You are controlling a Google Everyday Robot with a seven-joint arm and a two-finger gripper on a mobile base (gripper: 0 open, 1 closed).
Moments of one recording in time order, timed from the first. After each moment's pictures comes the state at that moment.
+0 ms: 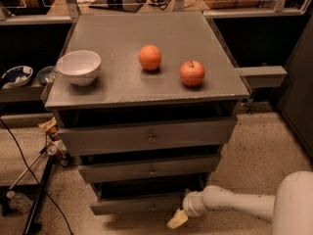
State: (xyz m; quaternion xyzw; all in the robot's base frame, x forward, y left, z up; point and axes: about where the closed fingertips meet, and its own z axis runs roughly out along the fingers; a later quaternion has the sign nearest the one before) arm 0.497 -0.097 0.236 -0.44 0.84 0.21 0.22
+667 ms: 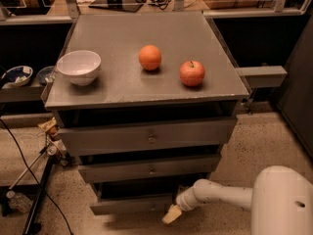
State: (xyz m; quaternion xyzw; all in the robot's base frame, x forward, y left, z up) arm 0.526 -0.074 0.203 -0.47 0.83 0.21 0.21
